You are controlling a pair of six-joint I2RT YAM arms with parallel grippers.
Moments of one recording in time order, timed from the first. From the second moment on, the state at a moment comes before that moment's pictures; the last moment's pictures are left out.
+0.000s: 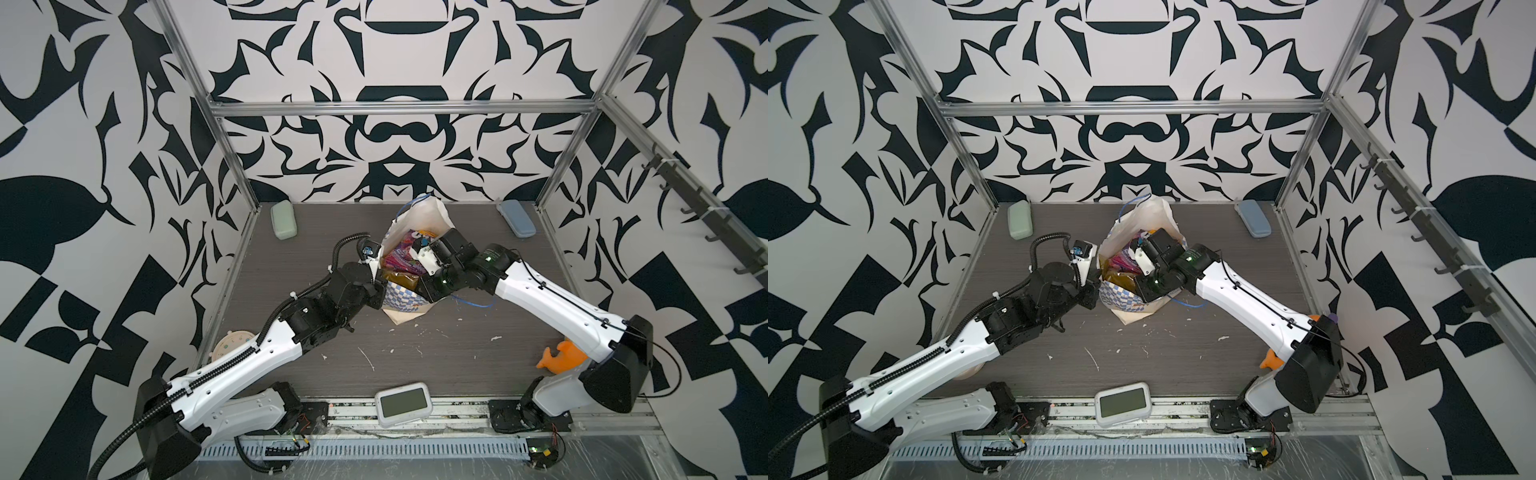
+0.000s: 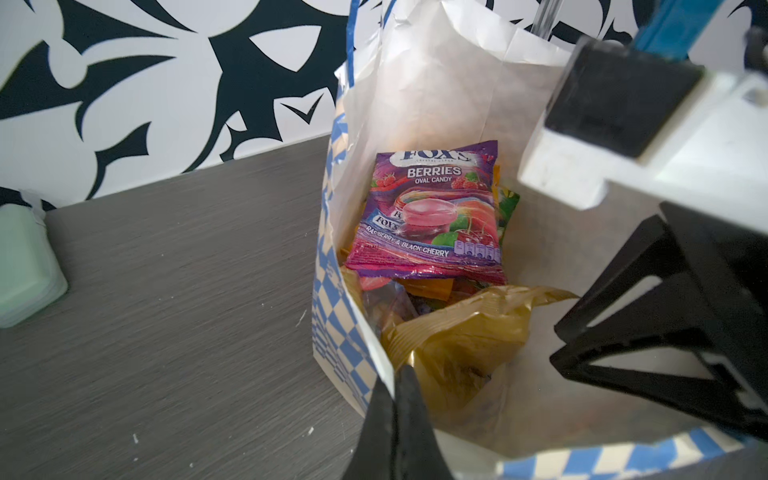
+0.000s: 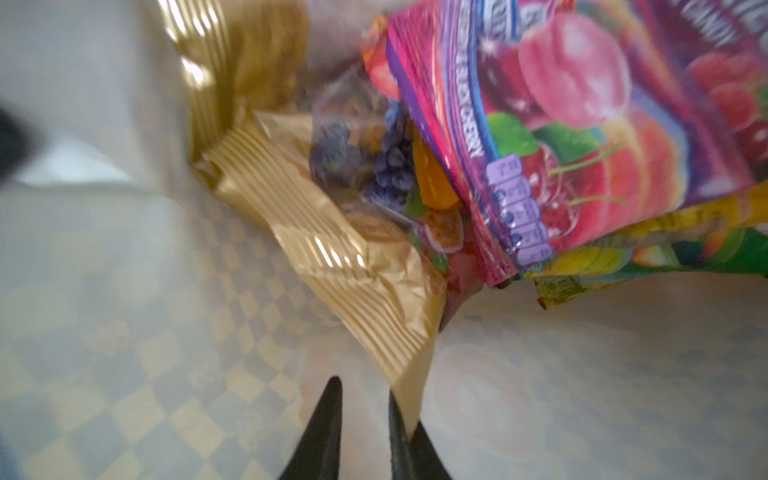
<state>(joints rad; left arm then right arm) -0.90 1.06 0.92 -0.32 -0.33 -0.20 0.75 1.48 1.41 -0.93 -0.19 0.26</state>
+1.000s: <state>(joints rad) -0.90 1.09 0.91 -0.24 -0.42 -0.06 0.72 1.87 1.77 -0.92 -0.23 0.09</state>
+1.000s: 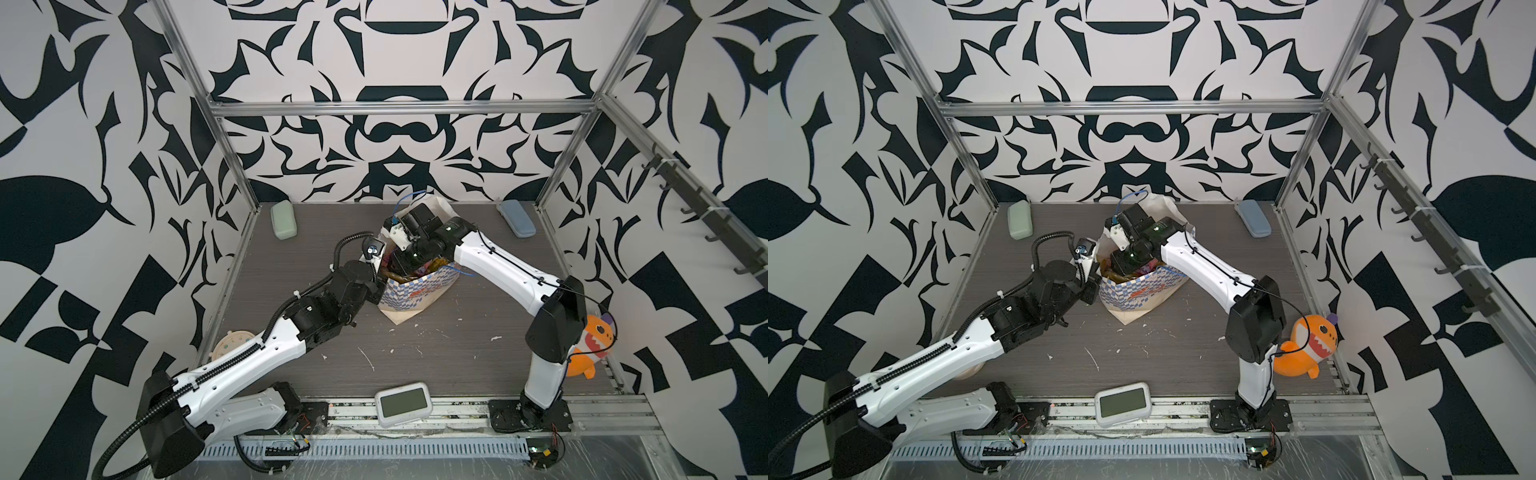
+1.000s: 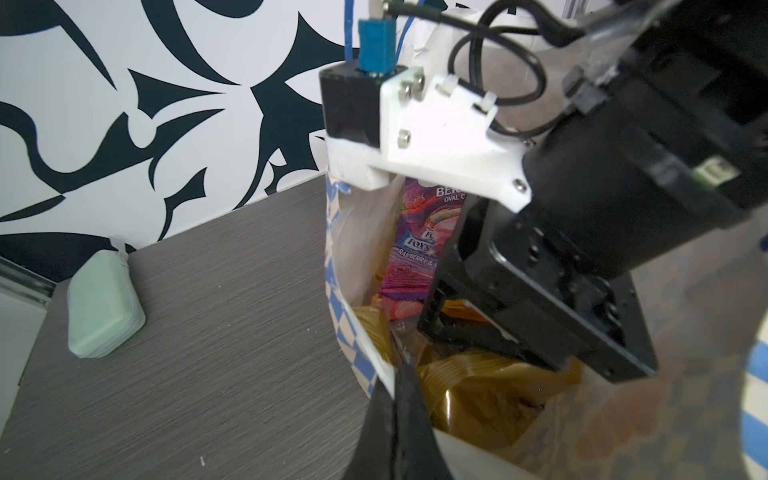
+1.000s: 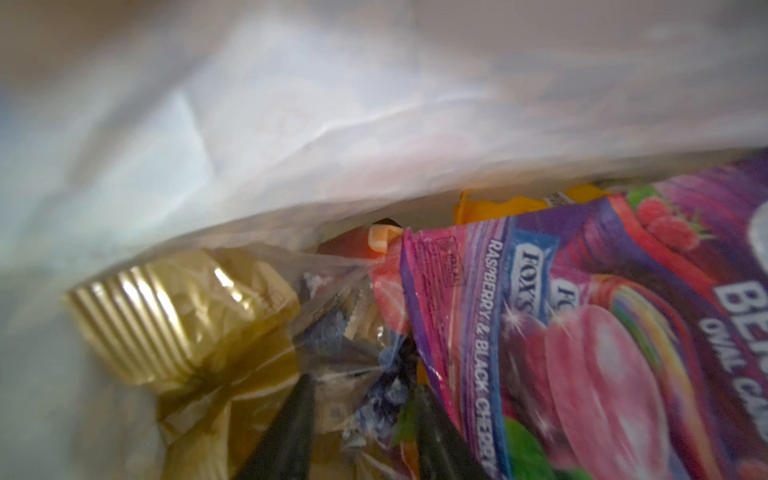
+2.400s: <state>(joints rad) -0.79 1.07 0.86 -0.15 -0.38 -0.02 0.74 1.98 2.28 -1.21 -0.23 0.09</state>
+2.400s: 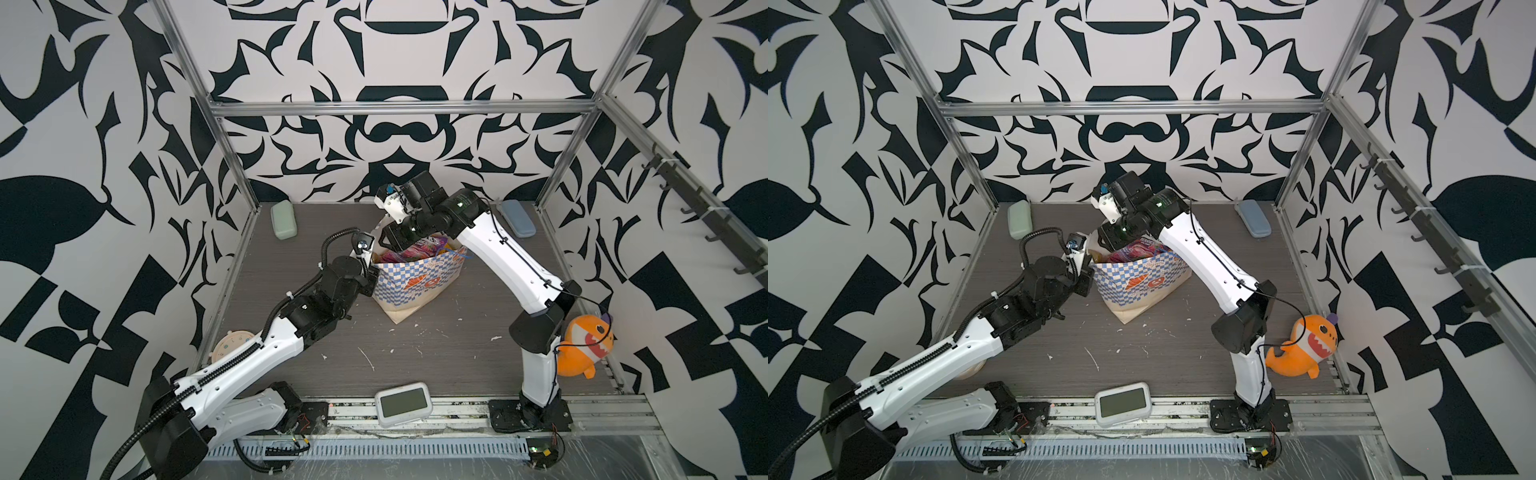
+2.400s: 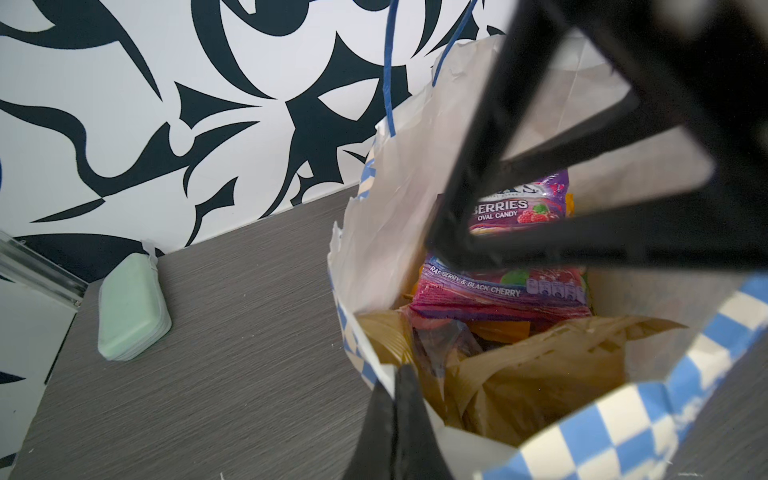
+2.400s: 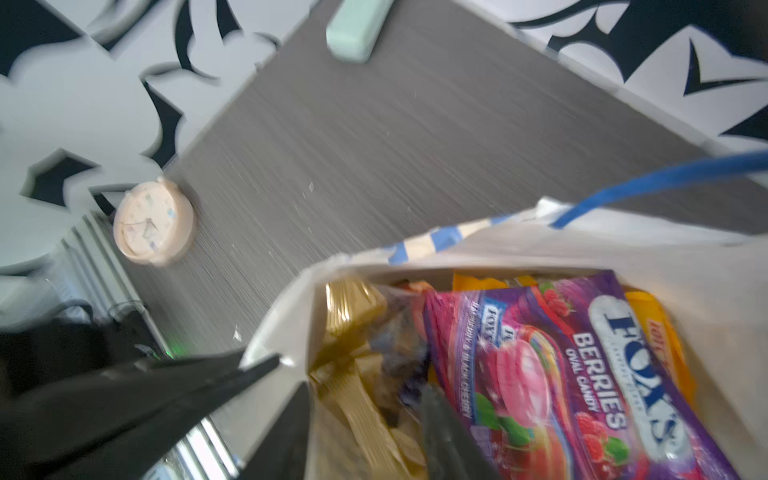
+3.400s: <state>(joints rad) -0.79 1.05 0.86 -0.20 -0.35 -0.02 0.81 2.23 2.38 -1.35 -0.15 0.08</state>
